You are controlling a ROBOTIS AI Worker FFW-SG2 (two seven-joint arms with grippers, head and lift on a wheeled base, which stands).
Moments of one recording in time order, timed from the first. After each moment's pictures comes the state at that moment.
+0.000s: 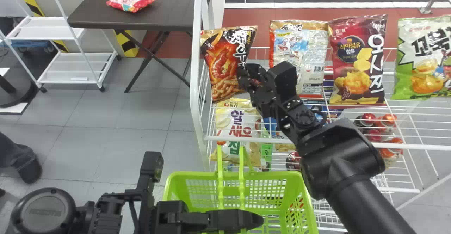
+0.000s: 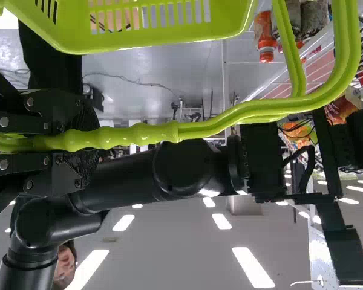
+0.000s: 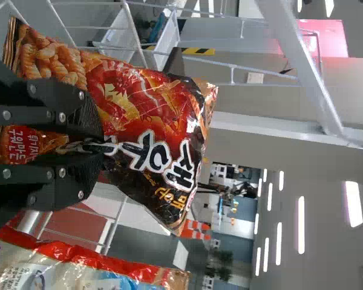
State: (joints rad) left arm 0.24 0.24 0.14 -1.82 1.20 1.57 -0.57; right arm -0.23 0.00 0.38 -1.20 0.07 -0.11 0.15
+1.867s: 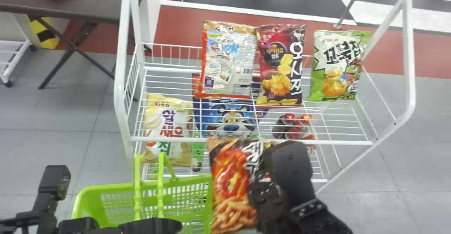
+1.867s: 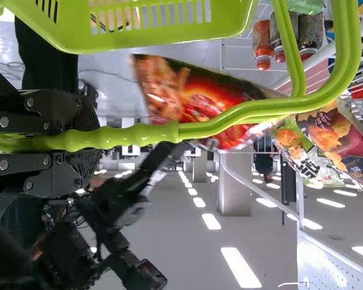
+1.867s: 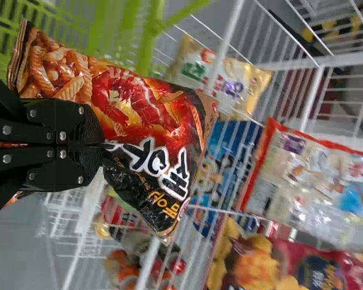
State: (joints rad) left arm 0.28 0.23 0.18 -1.82 1.20 1.57 -0.58; right arm 0.53 -0.11 0.50 -2.69 0.50 1.50 0.17
